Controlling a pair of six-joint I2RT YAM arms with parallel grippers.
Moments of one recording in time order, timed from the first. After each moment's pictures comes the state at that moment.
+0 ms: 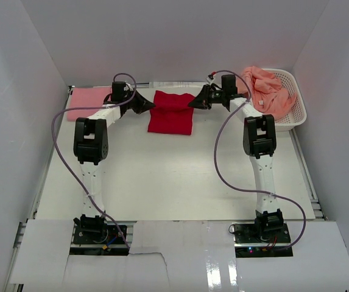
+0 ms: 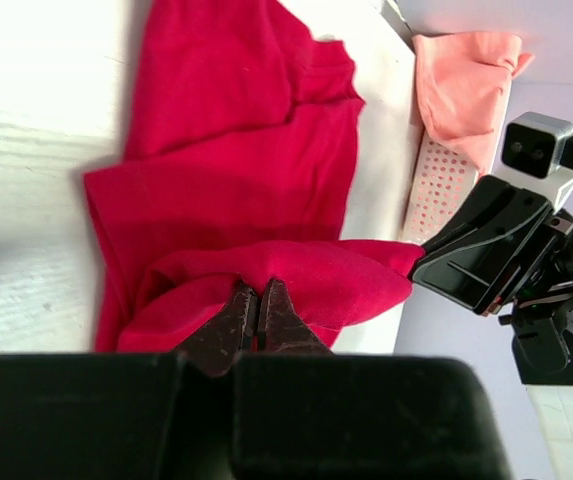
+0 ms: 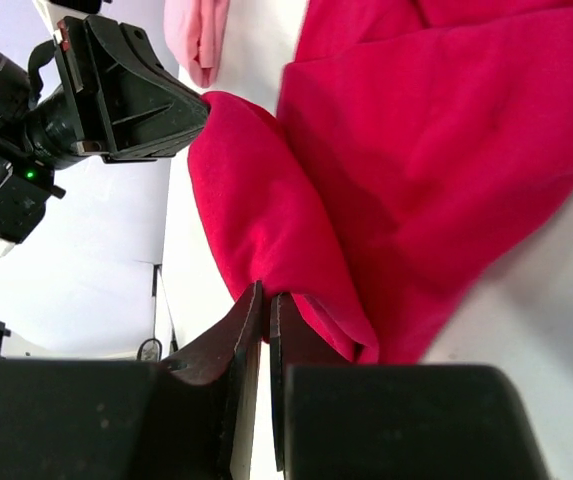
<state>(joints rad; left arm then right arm) -0.12 2.32 1.77 -0.04 0.60 -0.91 0.21 2.54 2.12 -0.13 -1.01 0.69</state>
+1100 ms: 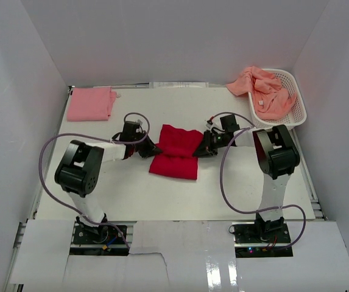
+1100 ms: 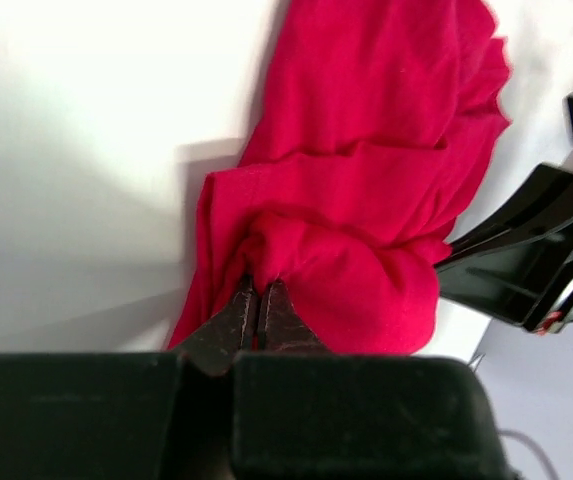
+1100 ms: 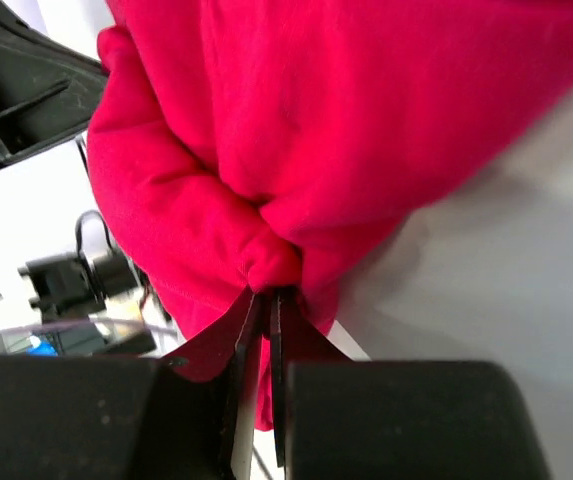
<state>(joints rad) -0.33 1.84 0.93 0.12 0.37 -0.89 0.29 2.05 1.14 -0.08 -0.89 0.50</state>
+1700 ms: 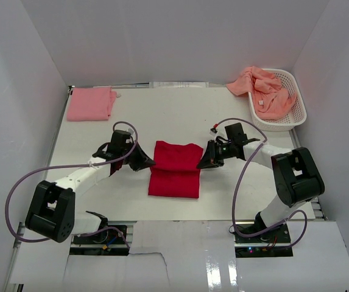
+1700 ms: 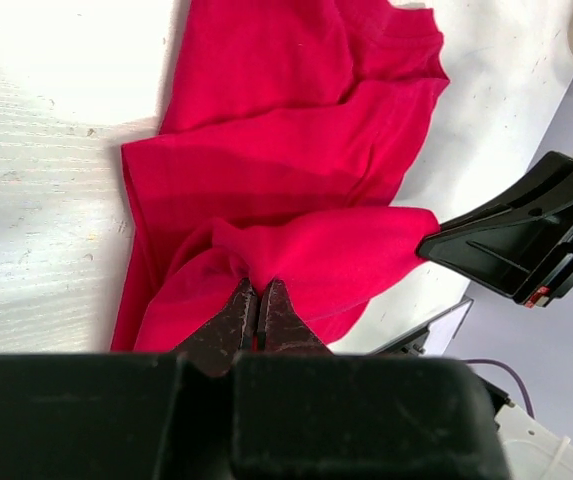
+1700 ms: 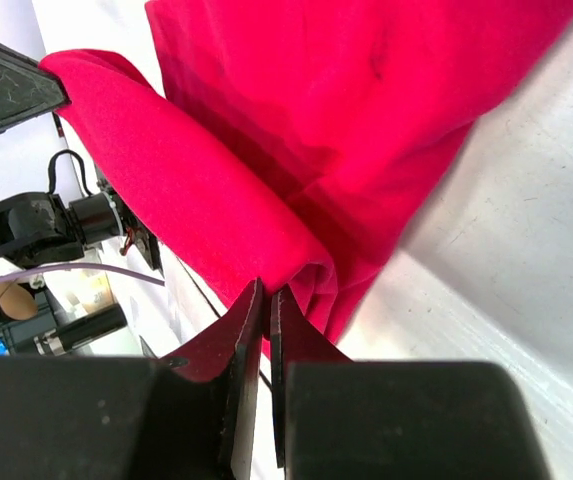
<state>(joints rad) -0.38 1.31 0.68 -0.21 0.33 -0.93 0.35 1.63 0.81 -0.17 -0.81 0.47</state>
